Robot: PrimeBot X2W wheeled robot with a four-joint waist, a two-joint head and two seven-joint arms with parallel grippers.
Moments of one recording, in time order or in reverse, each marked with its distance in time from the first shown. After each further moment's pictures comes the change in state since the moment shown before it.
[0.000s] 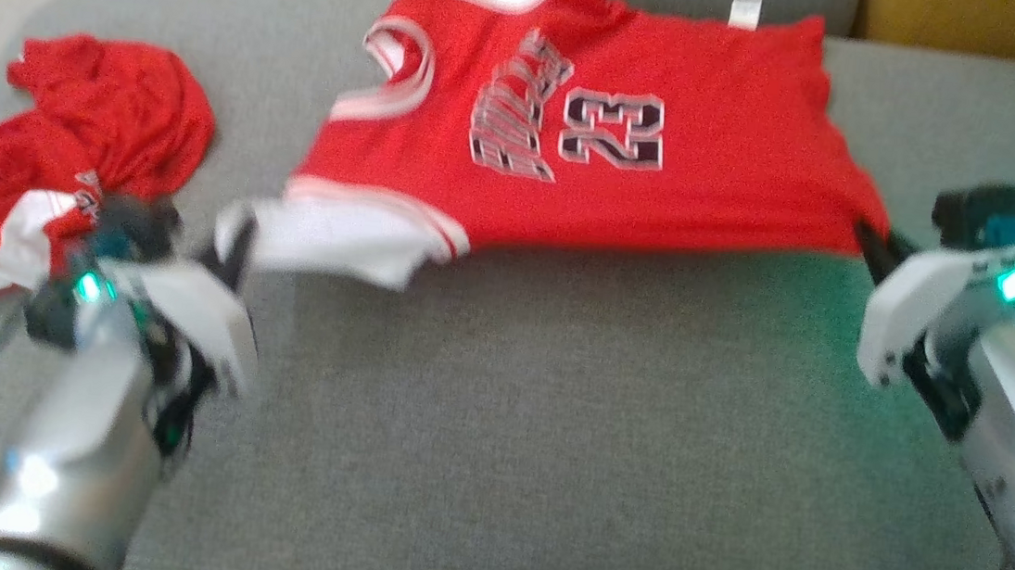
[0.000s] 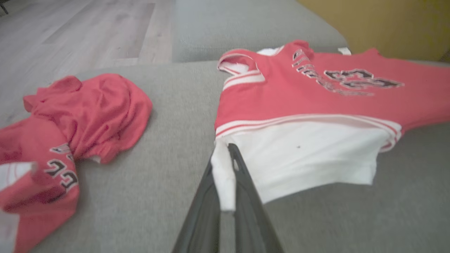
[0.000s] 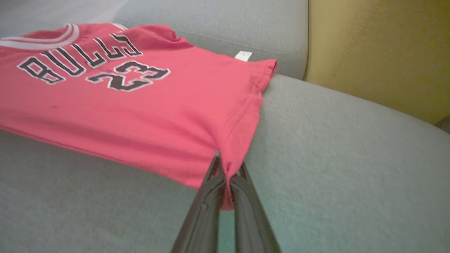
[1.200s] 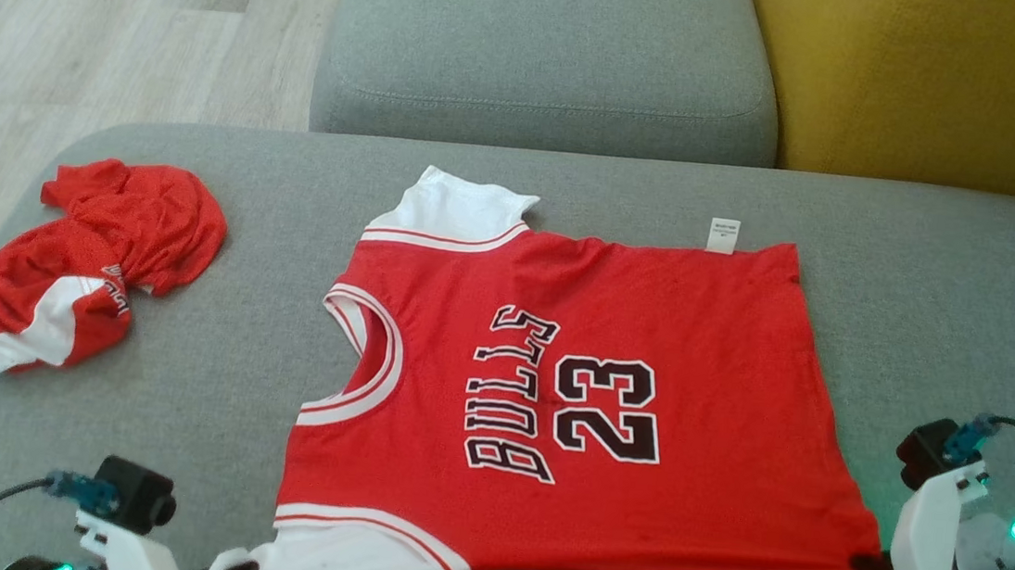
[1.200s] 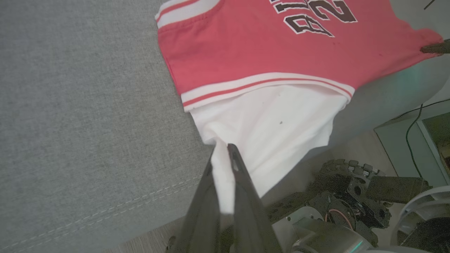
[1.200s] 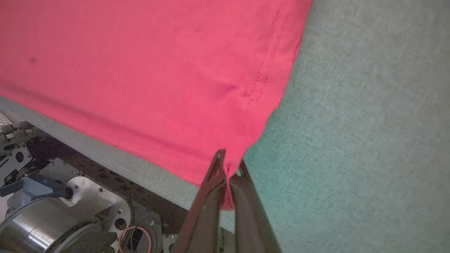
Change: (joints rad) left arm 0.677 0.411 -0.144 -0.844 -0.413 0.040 0.571; right arm 0.298 -0.412 0.474 -0.511 0.544 0.001 0.550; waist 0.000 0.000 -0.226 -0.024
